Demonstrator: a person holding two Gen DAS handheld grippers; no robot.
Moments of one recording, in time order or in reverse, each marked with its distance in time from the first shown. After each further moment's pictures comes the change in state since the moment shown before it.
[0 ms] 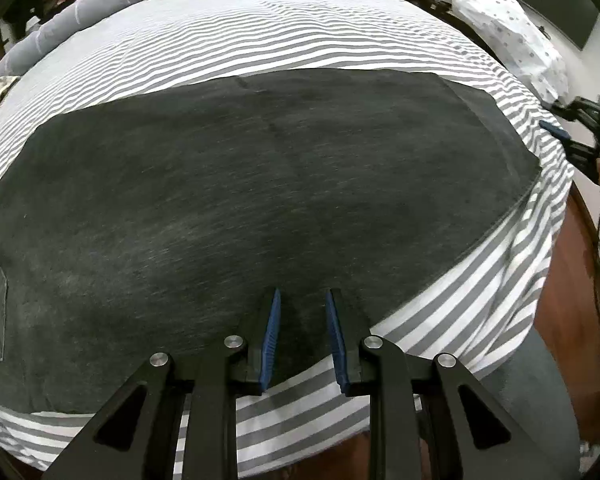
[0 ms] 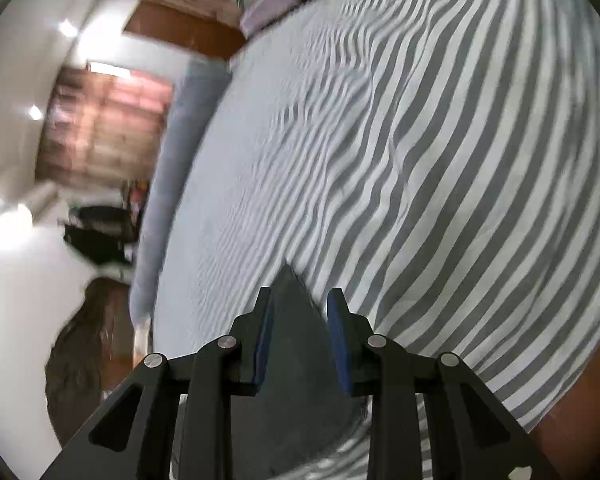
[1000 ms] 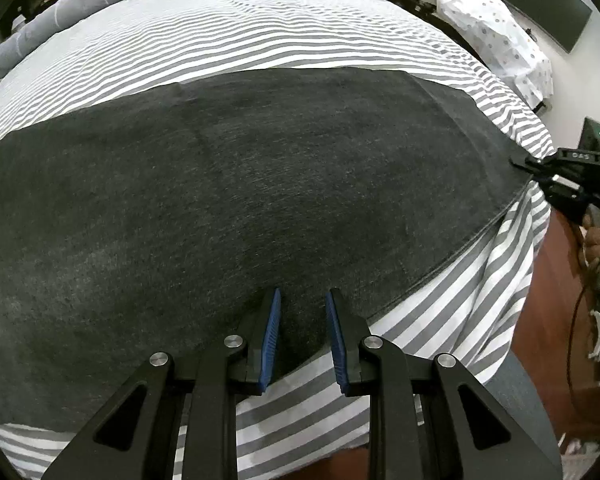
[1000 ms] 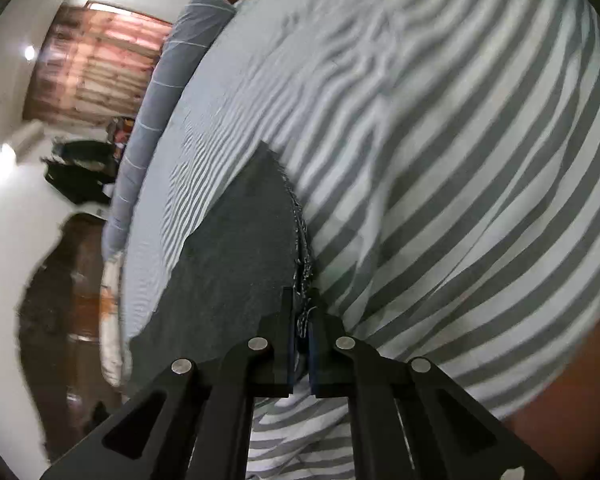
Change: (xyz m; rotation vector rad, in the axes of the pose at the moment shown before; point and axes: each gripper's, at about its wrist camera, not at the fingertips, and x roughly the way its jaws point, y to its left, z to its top) left arm 0.019 -0.024 0.009 -0.001 -0.008 -0.064; right arm 0.013 -0.003 -0.061 -0.124 0.117 -0.068
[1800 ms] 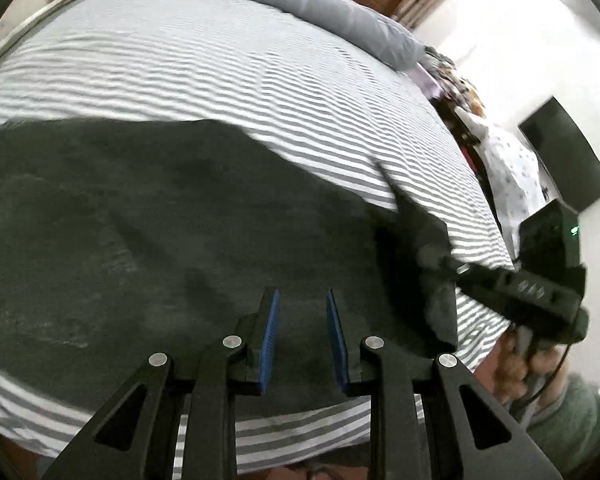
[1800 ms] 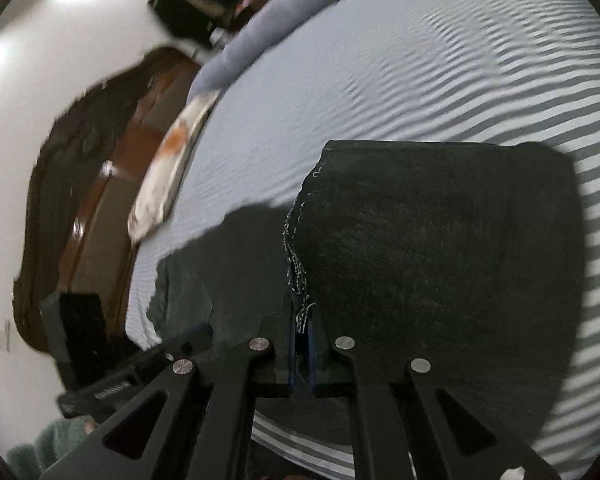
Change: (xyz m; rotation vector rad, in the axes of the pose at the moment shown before) left arm -0.120 0.208 -0.036 -0.467 -0.195 -0.159; right arm 0.144 0.279 -0.132 -0.515 0.345 0.188
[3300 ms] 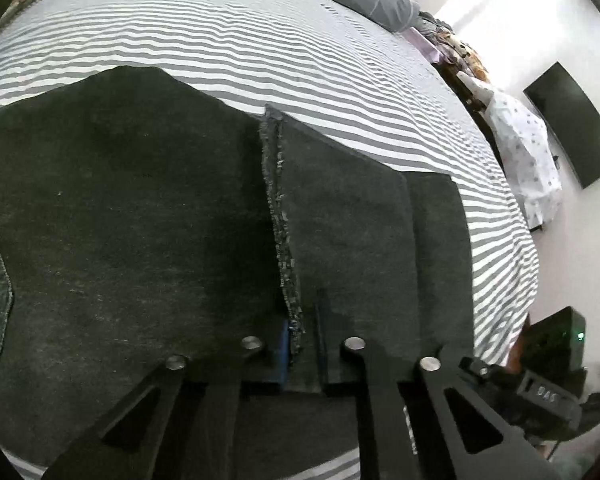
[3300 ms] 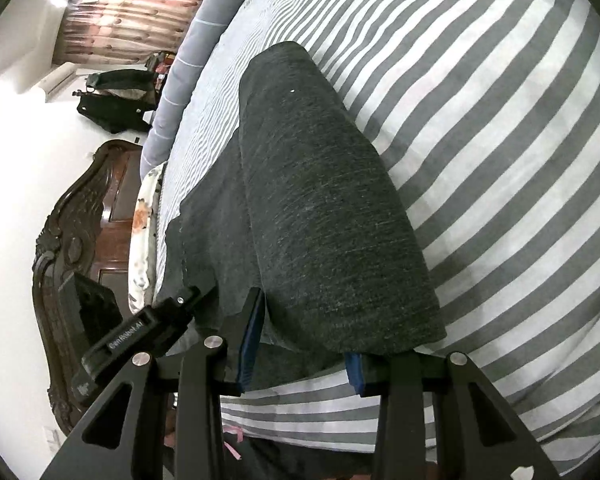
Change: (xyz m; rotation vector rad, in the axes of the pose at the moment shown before) left arm 0.090 -0.043 0.003 0.080 0.096 0.036; right arm -0.040 -0.106 -0.108 0.443 -0.173 0.017
